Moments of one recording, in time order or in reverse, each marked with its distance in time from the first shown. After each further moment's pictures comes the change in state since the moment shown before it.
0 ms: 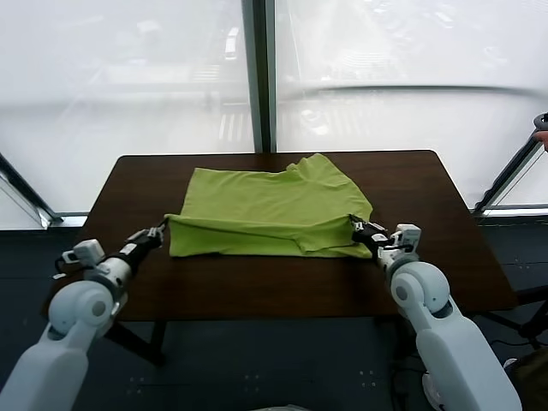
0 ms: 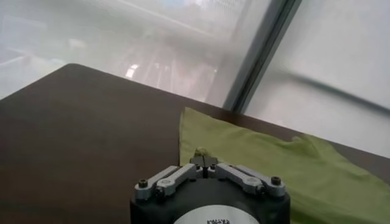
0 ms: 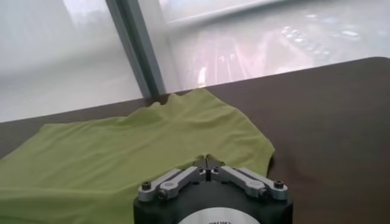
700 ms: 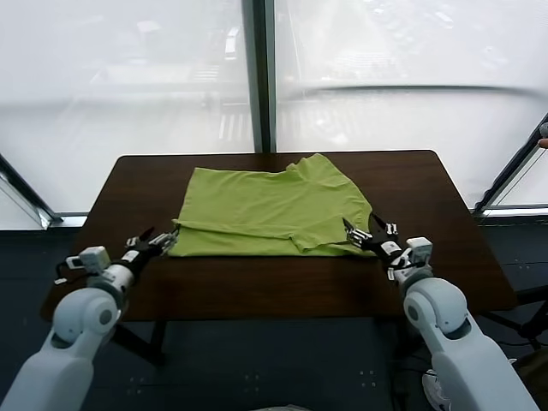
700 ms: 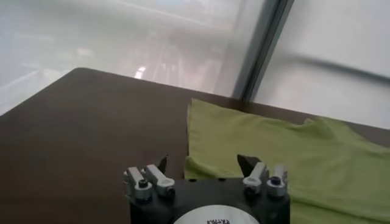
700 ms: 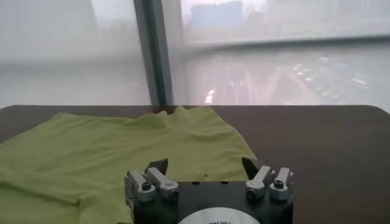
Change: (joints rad) left arm 0.169 -0.055 -0.040 -0.086 0.043 0.040 0.009; right arm -0.115 -0.102 0.040 0.020 0.013 -0.064 -0.039
